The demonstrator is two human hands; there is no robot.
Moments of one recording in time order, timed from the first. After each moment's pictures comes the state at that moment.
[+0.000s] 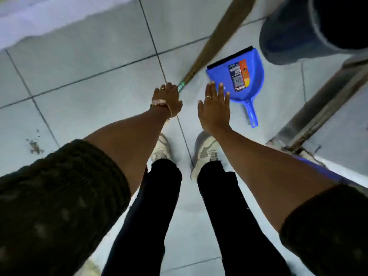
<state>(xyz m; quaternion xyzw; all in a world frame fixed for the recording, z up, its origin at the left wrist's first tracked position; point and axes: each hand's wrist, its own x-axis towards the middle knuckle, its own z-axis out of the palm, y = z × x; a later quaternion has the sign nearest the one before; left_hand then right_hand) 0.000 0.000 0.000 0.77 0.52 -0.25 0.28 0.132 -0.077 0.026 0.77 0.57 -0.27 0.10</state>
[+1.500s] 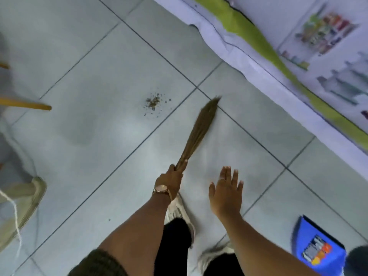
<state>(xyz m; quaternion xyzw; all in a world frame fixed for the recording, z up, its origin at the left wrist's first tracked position) -0.334 -0.211 0.044 0.35 0.85 -0.05 0.40 -0.195 -0.107 0.077 0.46 0.81 -0.24 0.26</state>
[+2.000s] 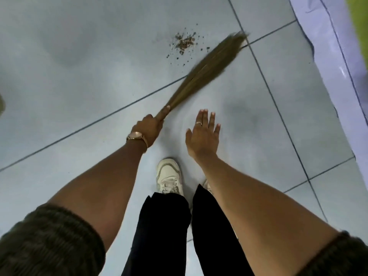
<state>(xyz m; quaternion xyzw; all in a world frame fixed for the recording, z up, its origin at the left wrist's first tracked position) -0.424 -0.305 -0.108 0.23 0.90 0.06 0.36 -0.330 -0.161 -0.069 0.30 0.89 -0.19 0.28</state>
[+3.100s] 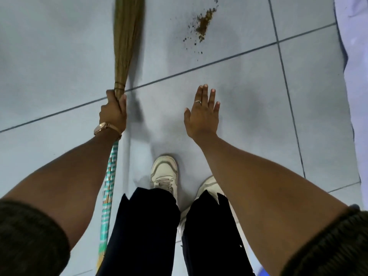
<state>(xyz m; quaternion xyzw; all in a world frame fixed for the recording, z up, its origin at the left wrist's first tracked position) -0.445 -0.379 -0.160 -0.12 0.95 0.20 0.21 -0.386 -0.159 -0.119 0.21 0.93 -0.15 0.28</state>
